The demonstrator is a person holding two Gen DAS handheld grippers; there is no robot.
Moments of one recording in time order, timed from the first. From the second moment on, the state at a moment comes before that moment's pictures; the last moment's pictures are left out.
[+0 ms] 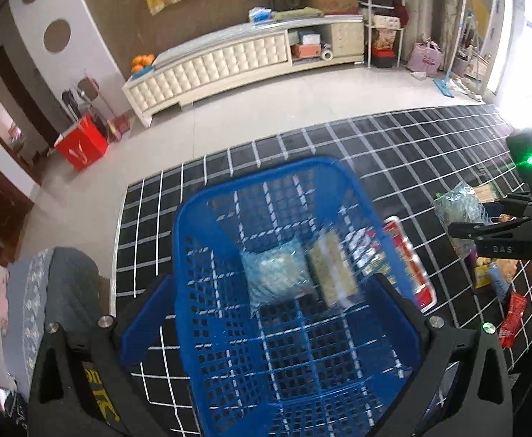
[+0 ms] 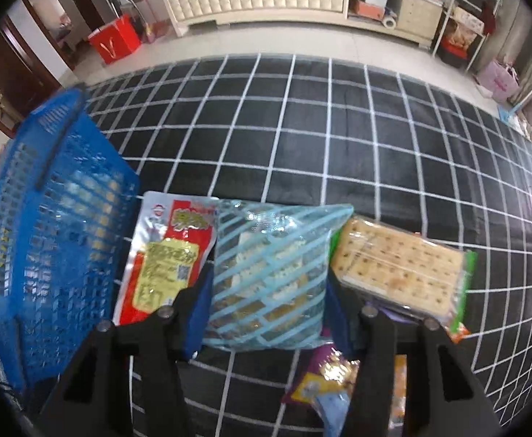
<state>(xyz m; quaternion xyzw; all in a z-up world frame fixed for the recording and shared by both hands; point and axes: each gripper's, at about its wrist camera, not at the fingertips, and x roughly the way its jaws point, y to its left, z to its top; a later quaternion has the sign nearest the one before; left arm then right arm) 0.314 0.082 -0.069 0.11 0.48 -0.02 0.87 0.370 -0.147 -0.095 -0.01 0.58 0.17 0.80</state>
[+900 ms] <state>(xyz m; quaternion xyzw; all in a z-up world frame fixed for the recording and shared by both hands) 0.361 -0.162 -0.090 0.31 0.46 -0.25 0.80 0.343 -0.287 -0.055 0.04 0.53 0.13 0.84</state>
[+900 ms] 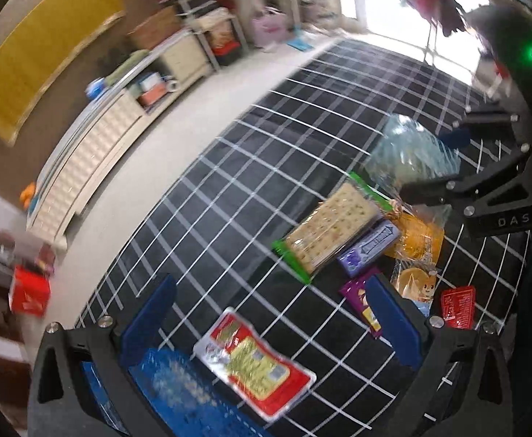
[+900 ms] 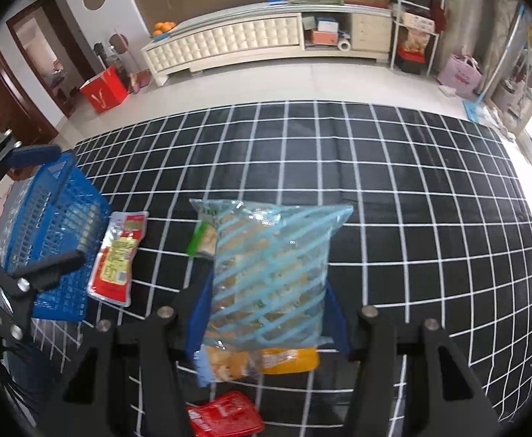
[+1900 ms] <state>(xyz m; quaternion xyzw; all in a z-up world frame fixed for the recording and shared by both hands) 0.430 -0.240 -0.222 0.40 0.51 -0.41 0.65 0.355 -0.336 -0.108 0.09 0.54 0.15 0.82</state>
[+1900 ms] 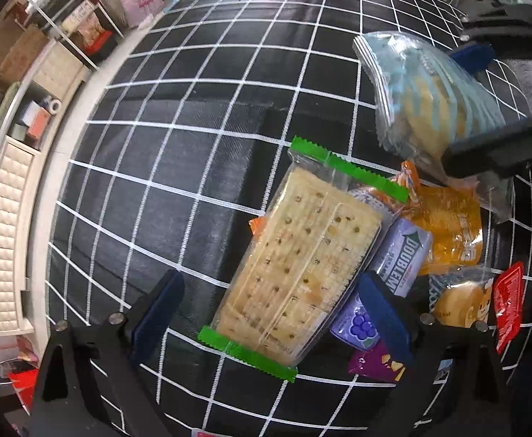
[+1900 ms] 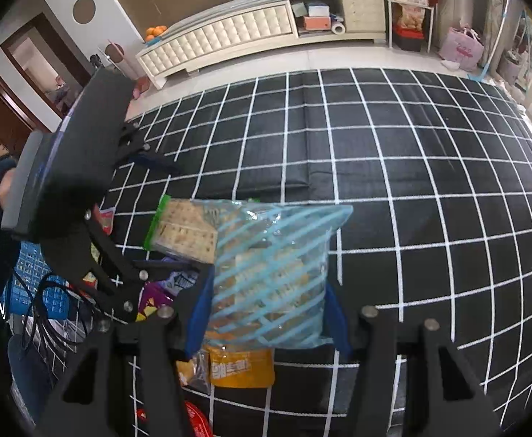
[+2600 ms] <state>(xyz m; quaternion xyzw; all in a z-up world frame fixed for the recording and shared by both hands) 0.410 -0.211 -0.174 0.37 0.50 -0.37 0.69 0.353 -0.316 -0.104 0.05 0.55 0.14 0.82</state>
